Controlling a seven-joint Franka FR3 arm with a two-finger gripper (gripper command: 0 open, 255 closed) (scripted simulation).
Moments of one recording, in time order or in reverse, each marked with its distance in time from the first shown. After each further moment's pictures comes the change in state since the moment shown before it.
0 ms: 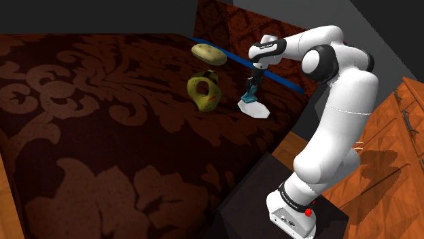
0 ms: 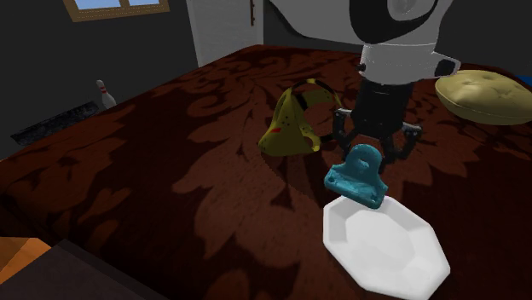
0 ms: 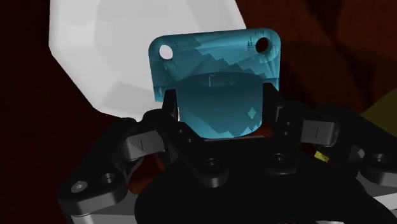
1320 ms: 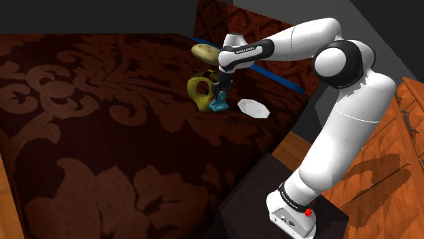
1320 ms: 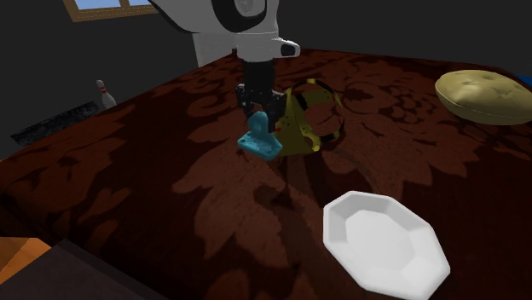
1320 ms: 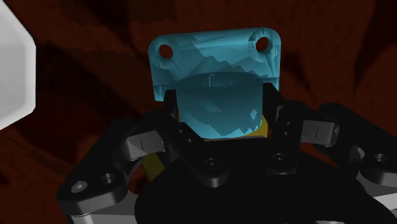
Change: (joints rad) arm 0.282 -0.149 0.151 -0.231 -0.064 0.067 0.453
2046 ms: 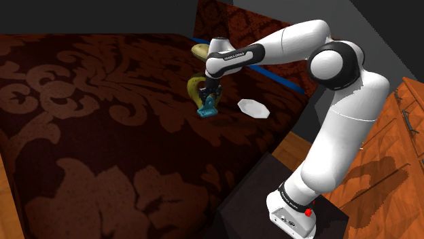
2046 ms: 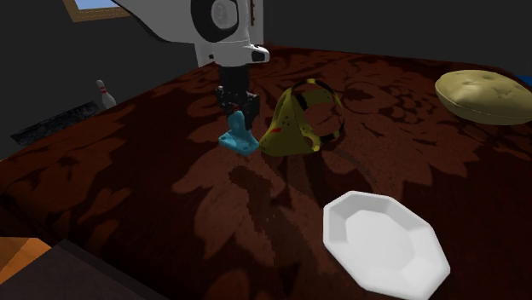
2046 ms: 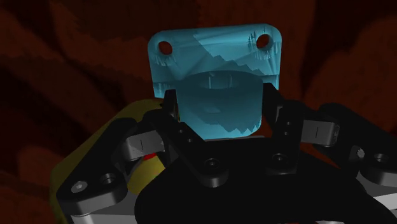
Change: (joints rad) arm 0.082 0.043 0.052 -0.001 -0.009 0.038 0.138
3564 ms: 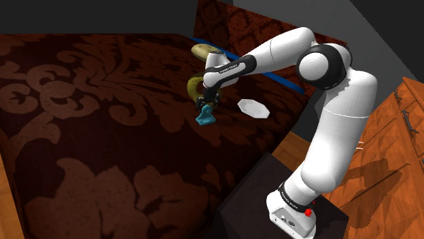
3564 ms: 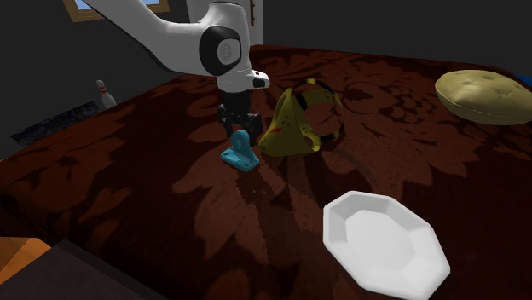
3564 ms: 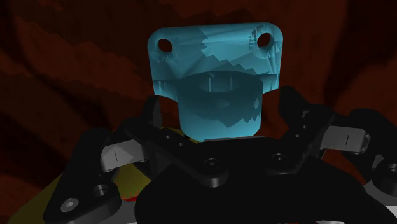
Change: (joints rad) arm -0.001 0.086 -0.001 -0.050 -0.004 0.135 0.006
